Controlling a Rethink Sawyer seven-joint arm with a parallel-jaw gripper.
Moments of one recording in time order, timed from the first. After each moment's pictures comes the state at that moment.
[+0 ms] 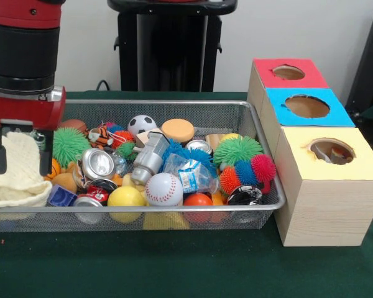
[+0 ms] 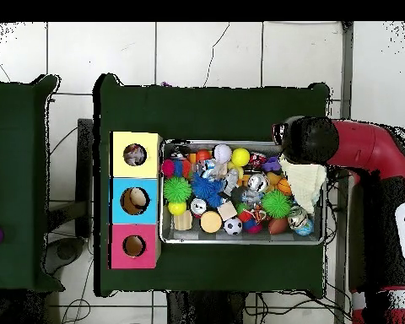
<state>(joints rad) -0.66 -0.55 0.35 1.21 -0.52 0.76 1.44</state>
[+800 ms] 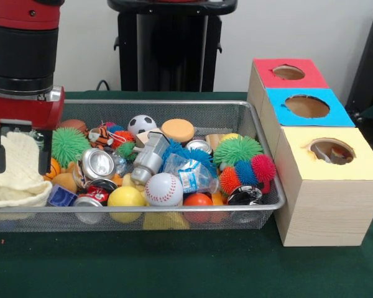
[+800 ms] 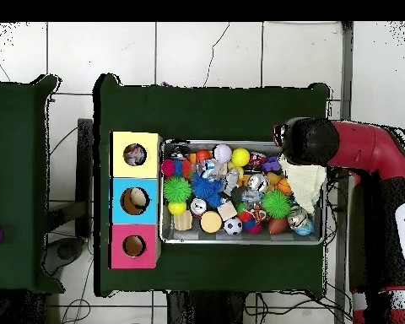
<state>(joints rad) -0.66 -0.55 0.36 1.21 -0.53 0.76 1.44</state>
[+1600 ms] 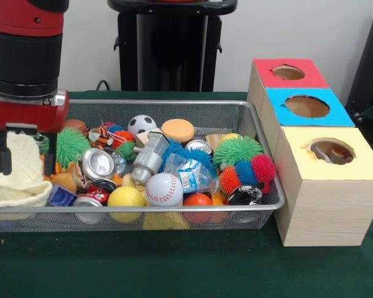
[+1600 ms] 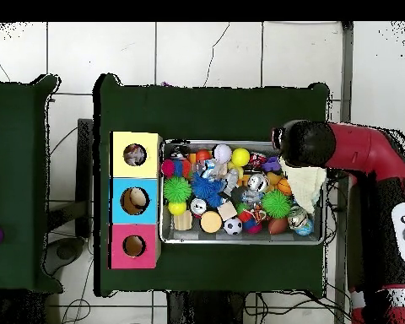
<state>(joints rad) -0.66 -0.54 0.36 1.23 -0.54 0.76 1.44</state>
